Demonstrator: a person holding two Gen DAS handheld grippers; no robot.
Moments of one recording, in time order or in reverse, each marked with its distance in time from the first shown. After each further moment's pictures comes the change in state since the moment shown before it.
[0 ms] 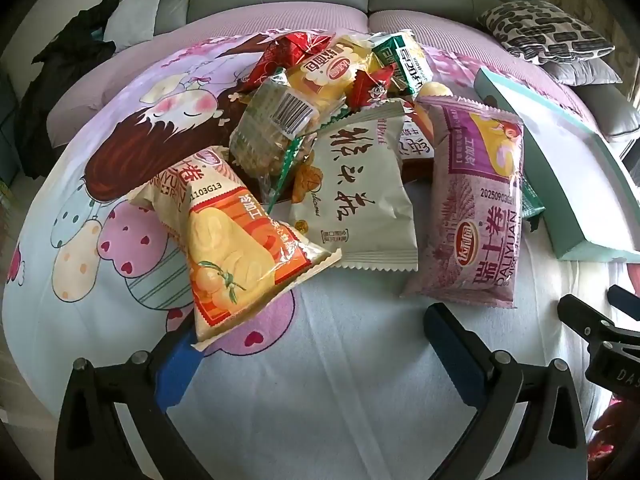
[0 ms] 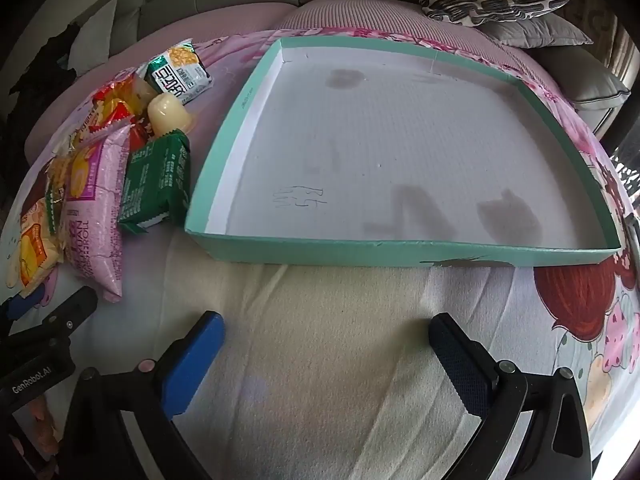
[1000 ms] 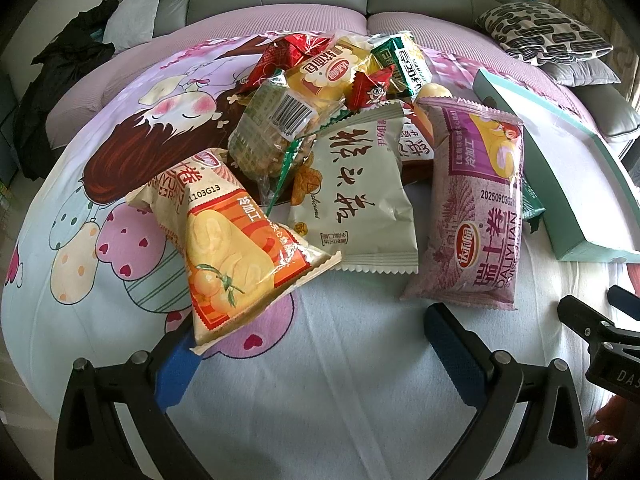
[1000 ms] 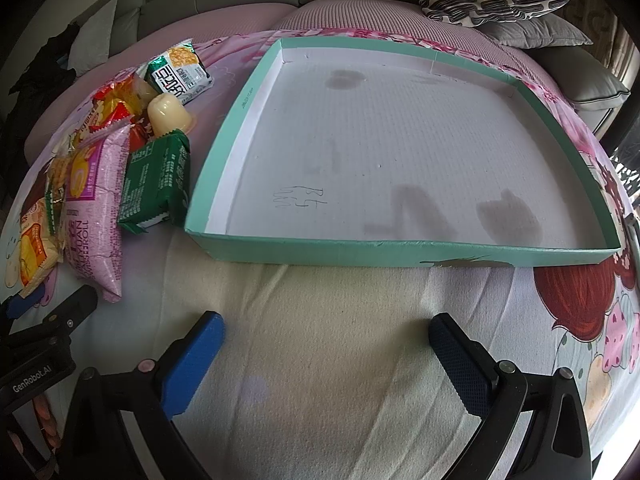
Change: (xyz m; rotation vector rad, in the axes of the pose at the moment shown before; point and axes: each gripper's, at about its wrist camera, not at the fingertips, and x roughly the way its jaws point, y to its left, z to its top) left arm 0.003 -0.001 -0.001 0.001 -0.009 0.001; right arm 0.000 0.000 -0.001 -0.001 0.000 -0.001
